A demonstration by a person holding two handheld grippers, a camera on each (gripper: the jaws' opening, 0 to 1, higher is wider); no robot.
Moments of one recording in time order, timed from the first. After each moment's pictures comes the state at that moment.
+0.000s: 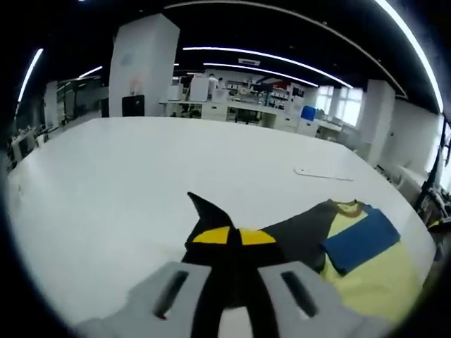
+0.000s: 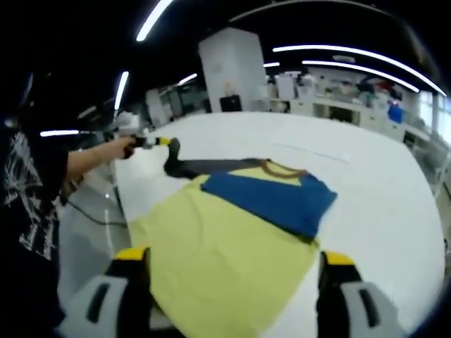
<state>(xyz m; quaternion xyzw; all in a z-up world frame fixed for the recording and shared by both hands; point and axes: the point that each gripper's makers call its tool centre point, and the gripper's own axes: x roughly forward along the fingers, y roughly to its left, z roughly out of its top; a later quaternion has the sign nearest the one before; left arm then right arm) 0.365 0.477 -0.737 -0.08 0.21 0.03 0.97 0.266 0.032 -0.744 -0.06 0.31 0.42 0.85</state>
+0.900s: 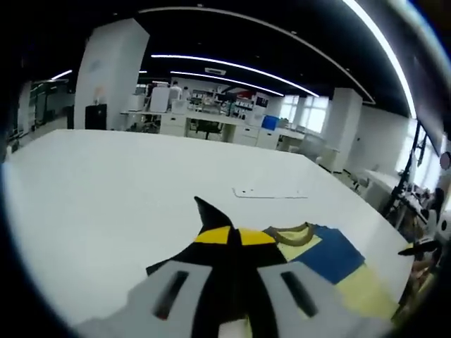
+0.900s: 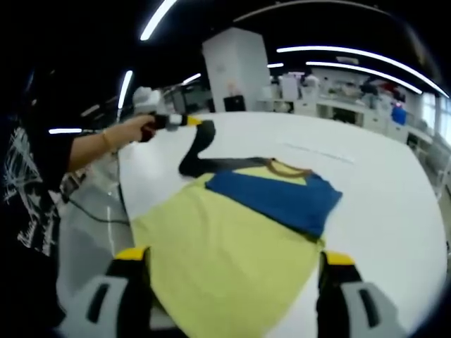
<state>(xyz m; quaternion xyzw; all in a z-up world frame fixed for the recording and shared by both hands) 0.420 0.353 -0.689 -0.09 0.18 -0.09 0.98 0.259 0.036 -0.747 -0.06 0.31 0.43 0.85</state>
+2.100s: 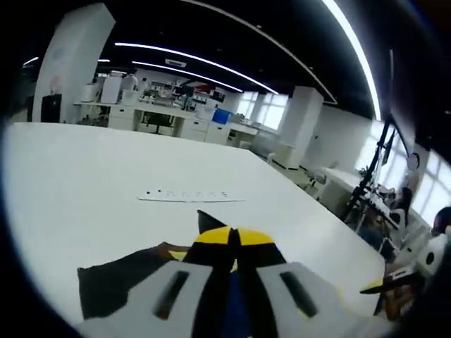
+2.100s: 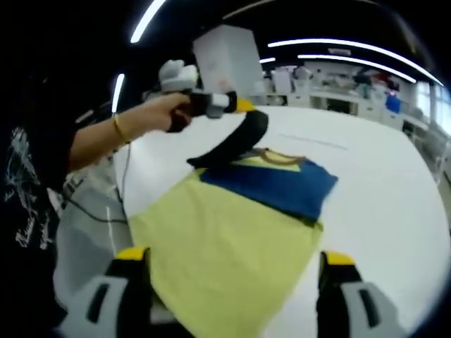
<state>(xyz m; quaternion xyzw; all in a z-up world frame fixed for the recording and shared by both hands) 0.473 0.172 -0.693 -0.13 0.18 -0.21 0.95 0.256 0.020 -0.764 -0.04 0.34 0.41 0.85</state>
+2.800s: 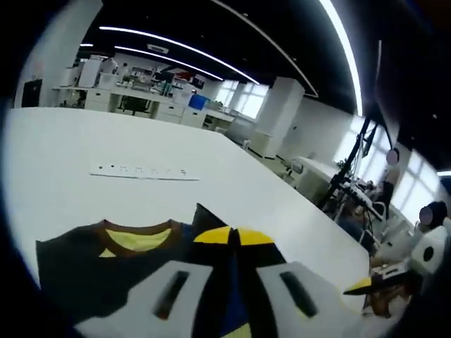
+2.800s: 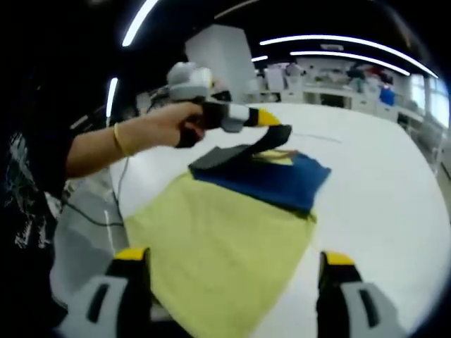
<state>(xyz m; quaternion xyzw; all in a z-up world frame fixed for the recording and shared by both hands) 0.466 0.088 -0.734 -0.14 0.21 -0.28 0.92 0.259 0.012 -0.772 -0.02 0.34 0.40 0.85</state>
